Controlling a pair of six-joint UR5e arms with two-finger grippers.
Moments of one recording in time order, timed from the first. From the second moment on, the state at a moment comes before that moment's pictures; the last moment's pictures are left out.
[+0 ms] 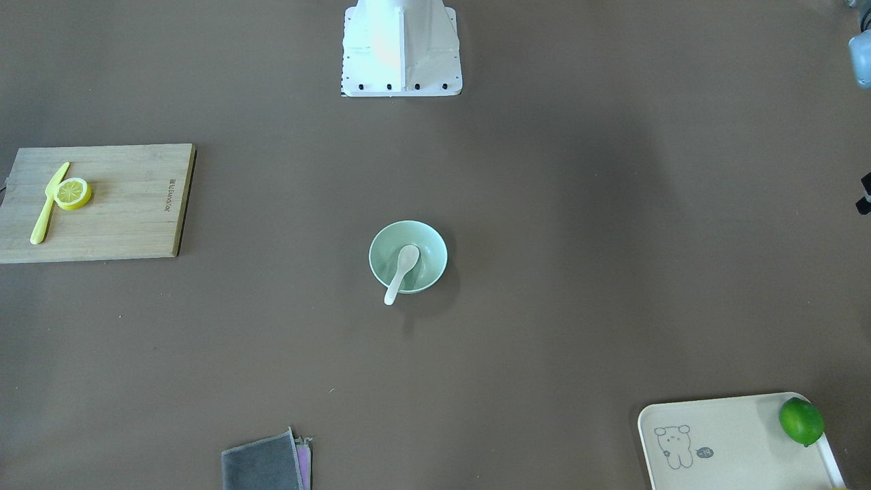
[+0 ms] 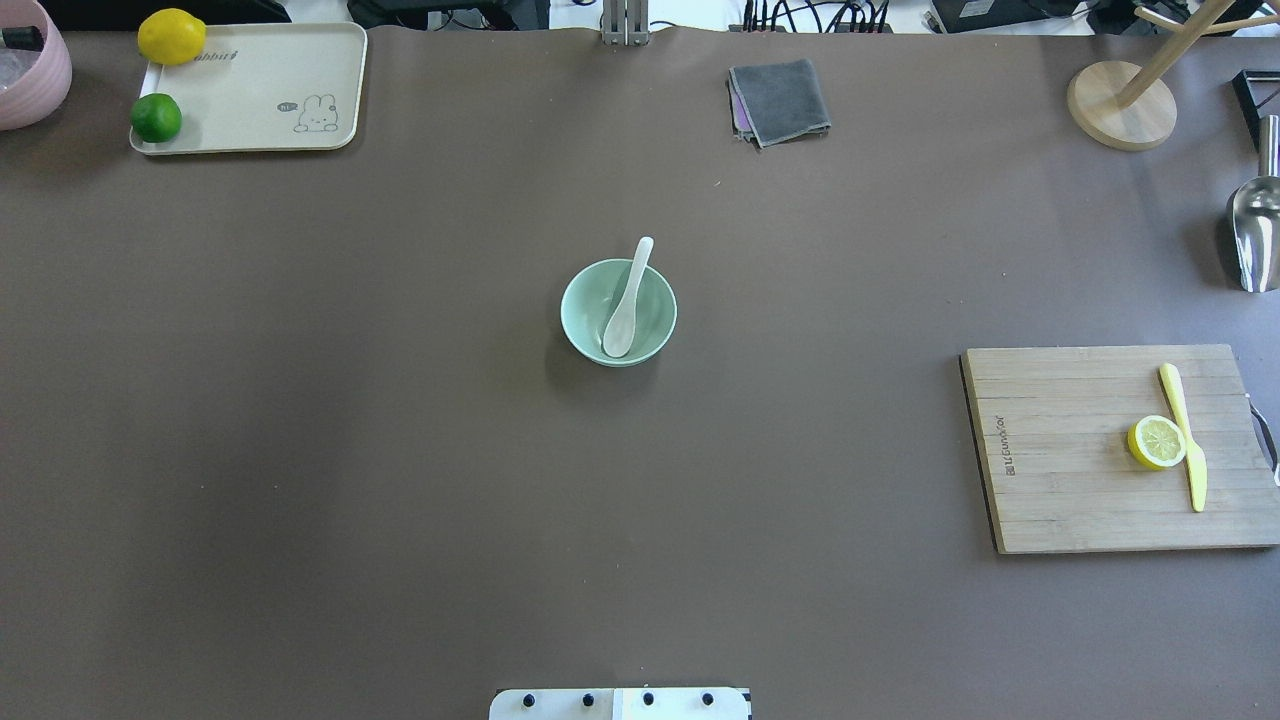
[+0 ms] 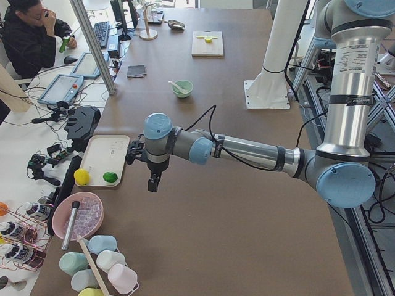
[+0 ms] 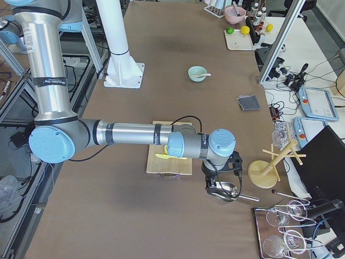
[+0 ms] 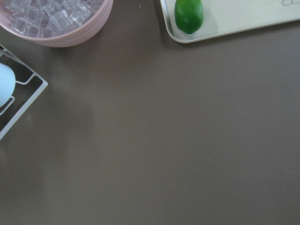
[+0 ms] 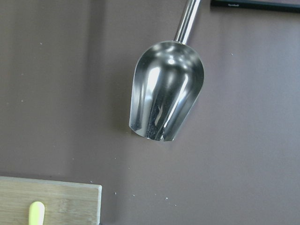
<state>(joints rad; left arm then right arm) -1.47 -1.59 -1.71 -1.72 -2.29 -0.15 1.61 -1.46 1.47 -1.61 2.36 -0.13</state>
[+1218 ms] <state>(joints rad) -1.49 -1.56 -1.70 -1.73 -2.29 -0.15 1.62 -1.47 1.49 -1.61 2.34 -0.07</state>
